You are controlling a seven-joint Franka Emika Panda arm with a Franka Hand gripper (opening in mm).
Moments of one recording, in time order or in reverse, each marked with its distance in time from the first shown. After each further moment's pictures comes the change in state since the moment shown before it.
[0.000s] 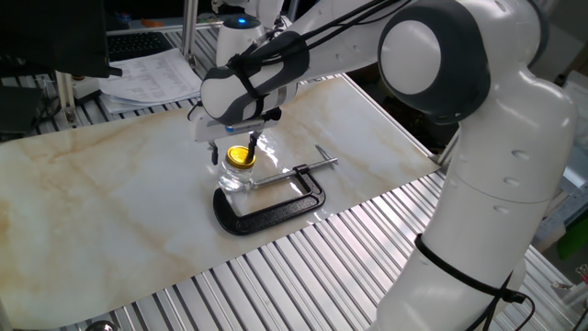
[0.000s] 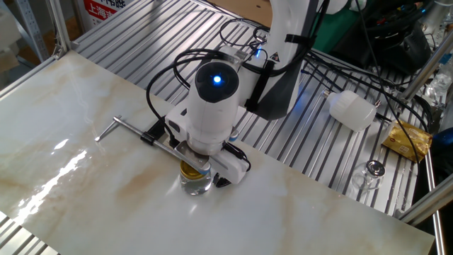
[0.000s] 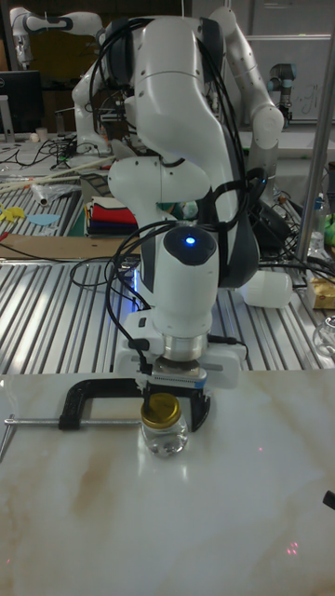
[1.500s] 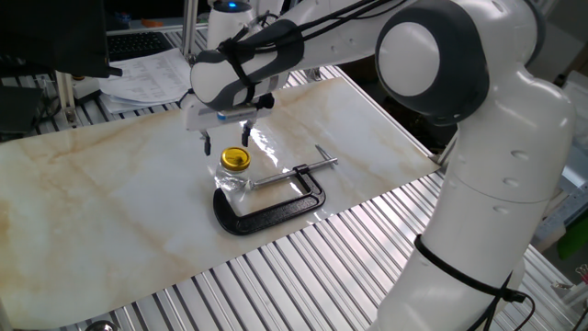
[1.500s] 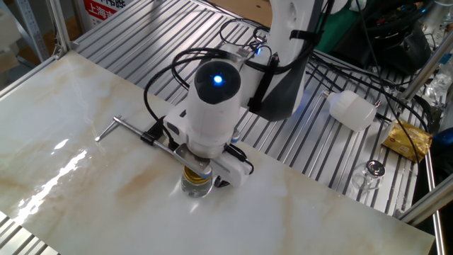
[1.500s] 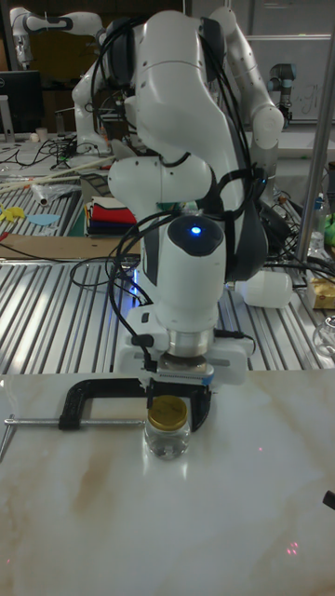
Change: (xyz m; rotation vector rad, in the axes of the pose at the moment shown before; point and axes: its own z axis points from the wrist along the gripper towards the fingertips) arm -0.013 0.008 -0.023 -0.004 0.006 -0.027
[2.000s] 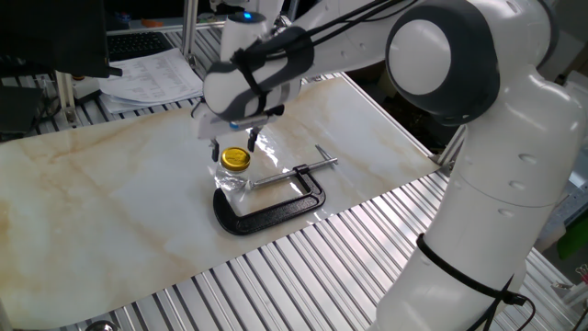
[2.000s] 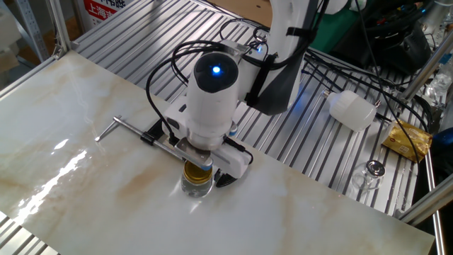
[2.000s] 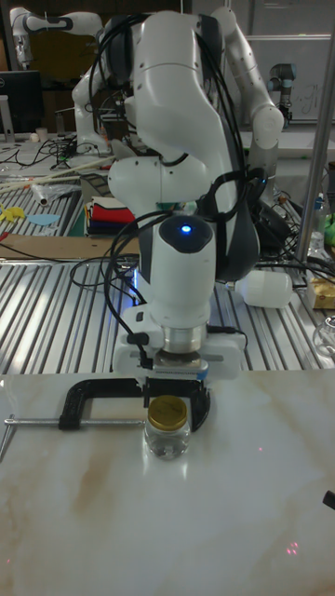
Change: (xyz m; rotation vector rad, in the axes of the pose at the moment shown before) arm 0.013 -0.009 0.010 -0.016 -0.028 -0.046
